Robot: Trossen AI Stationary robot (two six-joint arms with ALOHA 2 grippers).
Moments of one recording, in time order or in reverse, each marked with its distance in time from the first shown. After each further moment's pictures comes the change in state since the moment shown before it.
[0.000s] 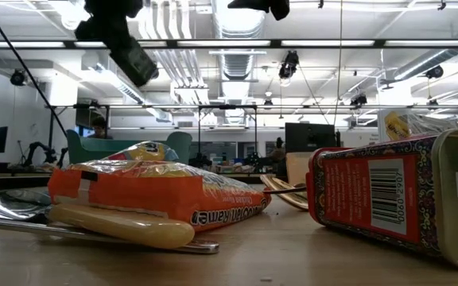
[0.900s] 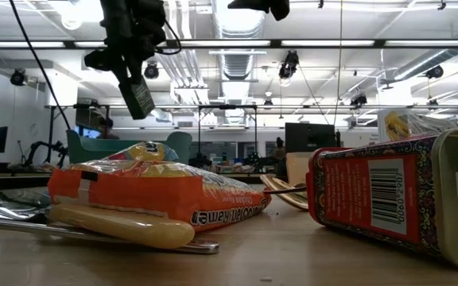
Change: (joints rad) left arm 0.198 0.217 0.031 -0.033 0.071 -0.075; right arm 0.000 0.000 -0.001 0.000 0.000 0.000
